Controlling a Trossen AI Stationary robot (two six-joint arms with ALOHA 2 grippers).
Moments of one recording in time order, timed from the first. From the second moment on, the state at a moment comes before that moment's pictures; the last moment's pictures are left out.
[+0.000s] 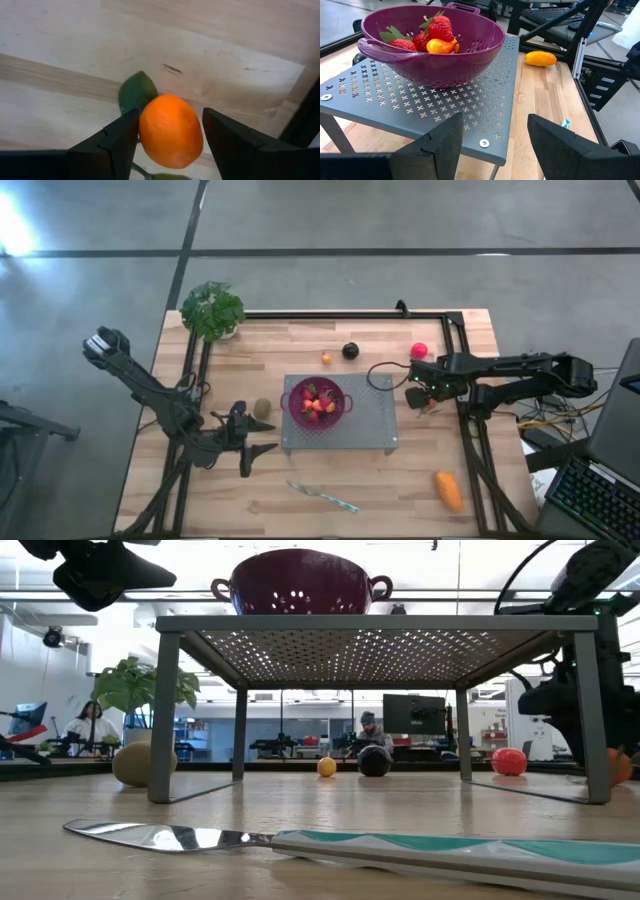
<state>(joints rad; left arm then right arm) -0.74 1.08 0.60 0.04 -0.83 -0.58 -0.30 1.11 0.49 -0.93 -0.03 1.05</state>
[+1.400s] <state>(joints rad) -0.74 1.08 0.58 0.05 -0.83 -0.58 -0.29 1.08 1.09 -1.40 0.00 0.74</state>
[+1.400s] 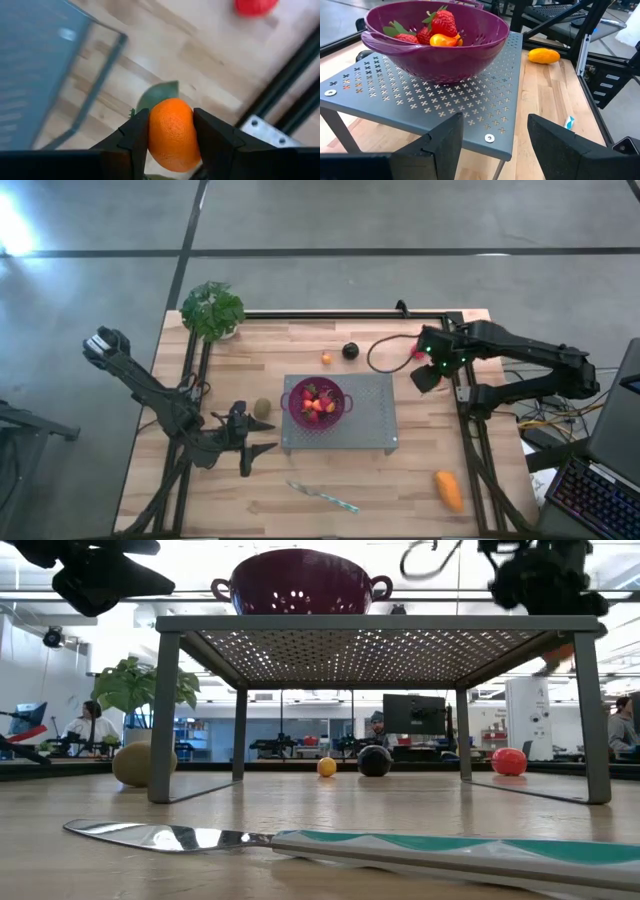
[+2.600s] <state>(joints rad) -0.63 1.44 0.87 0.56 -0.84 0.17 0.32 1.16 1.23 -0.36 -0.03 0.35</state>
